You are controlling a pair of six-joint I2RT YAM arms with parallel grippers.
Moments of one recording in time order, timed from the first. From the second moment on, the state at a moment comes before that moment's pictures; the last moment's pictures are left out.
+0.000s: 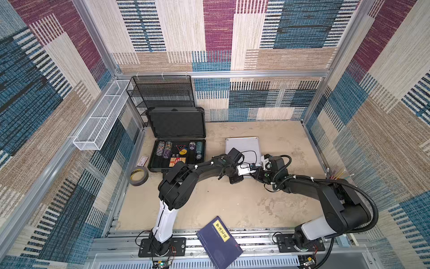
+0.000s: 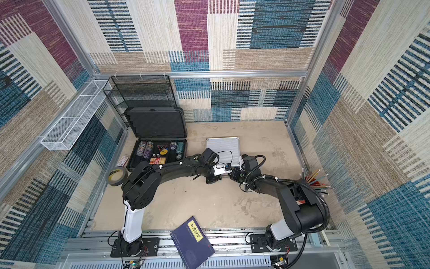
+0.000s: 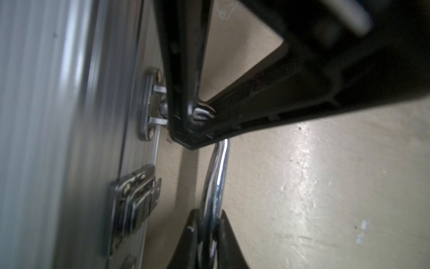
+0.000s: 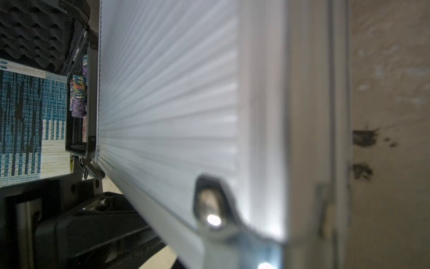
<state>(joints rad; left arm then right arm) -0.78 2.07 1.42 -0.39 0.28 0.63 0.30 1.51 0.57 0.17 -0.39 0.69</state>
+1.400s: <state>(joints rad) -0.72 2.11 1.74 -0.64 0.66 0.34 0.18 1.35 0.25 0.63 -0.52 0.90</state>
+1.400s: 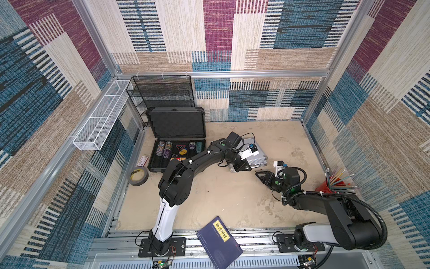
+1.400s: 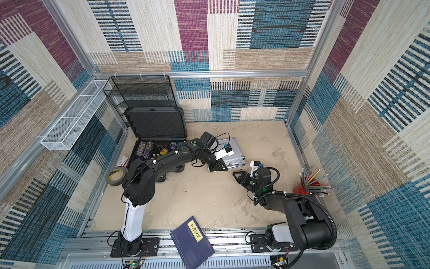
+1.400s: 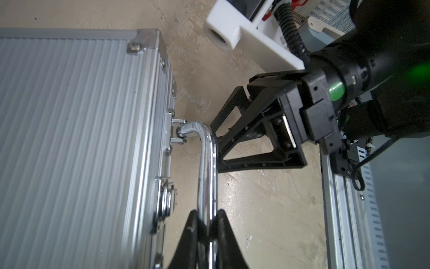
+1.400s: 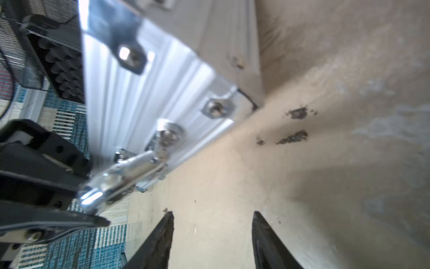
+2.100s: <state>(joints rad) -0.71 2.15 1.78 -0.58 0.74 0.23 0.18 1.46 0.13 1.07 -0.54 1.17</state>
